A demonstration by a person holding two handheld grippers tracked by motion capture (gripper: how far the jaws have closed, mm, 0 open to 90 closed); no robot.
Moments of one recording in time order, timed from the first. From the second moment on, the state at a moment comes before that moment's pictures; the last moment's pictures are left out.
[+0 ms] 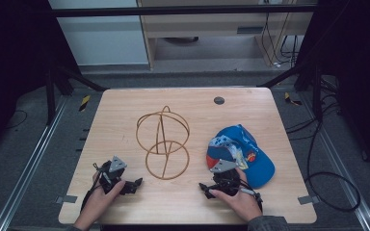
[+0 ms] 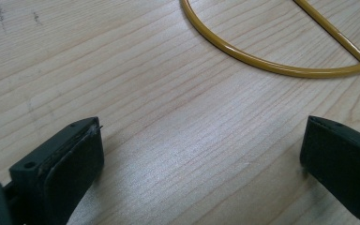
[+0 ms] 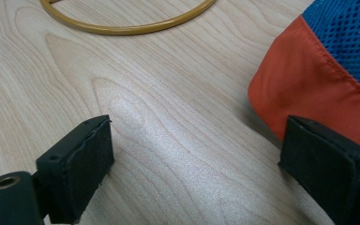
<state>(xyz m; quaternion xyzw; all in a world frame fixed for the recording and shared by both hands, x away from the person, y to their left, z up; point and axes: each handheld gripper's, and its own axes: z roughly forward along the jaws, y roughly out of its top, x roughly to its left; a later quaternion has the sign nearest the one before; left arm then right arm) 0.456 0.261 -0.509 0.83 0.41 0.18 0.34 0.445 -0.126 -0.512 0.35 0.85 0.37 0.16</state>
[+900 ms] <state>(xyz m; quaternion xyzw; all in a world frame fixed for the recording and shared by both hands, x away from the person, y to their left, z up) 0.456 0.261 -0.509 0.82 0.41 0.18 0.34 0.429 -0.151 -0.468 0.32 0.86 0.35 0.17</state>
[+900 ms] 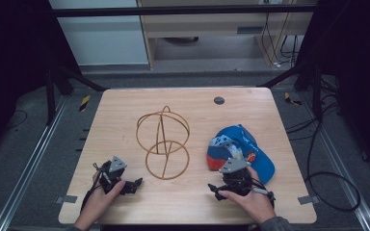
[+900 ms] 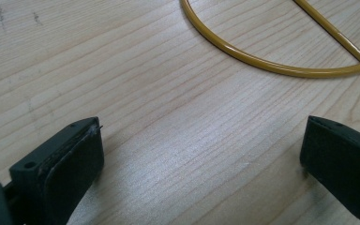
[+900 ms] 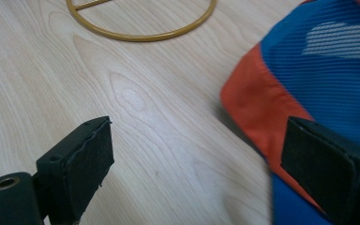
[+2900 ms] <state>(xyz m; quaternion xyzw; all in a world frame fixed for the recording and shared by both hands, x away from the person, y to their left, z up) 0.456 0.260 -0.509 0.82 0.41 0.18 0.34 0.539 -0.210 -0.402 0.38 0.90 0.20 0.11</state>
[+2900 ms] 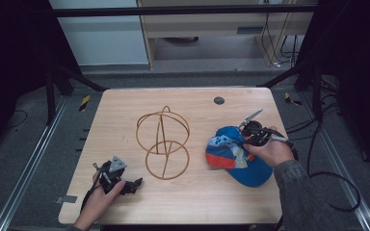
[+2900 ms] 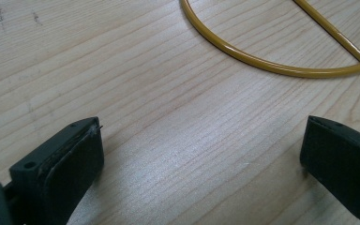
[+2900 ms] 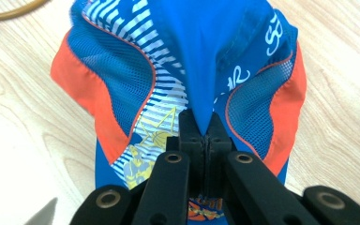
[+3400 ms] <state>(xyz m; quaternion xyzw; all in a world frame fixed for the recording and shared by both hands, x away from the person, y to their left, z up) 0.457 0.260 -0.509 0.82 0.41 0.18 0.34 0.527 -0.216 -0.342 0.35 0.89 0.25 0.13</state>
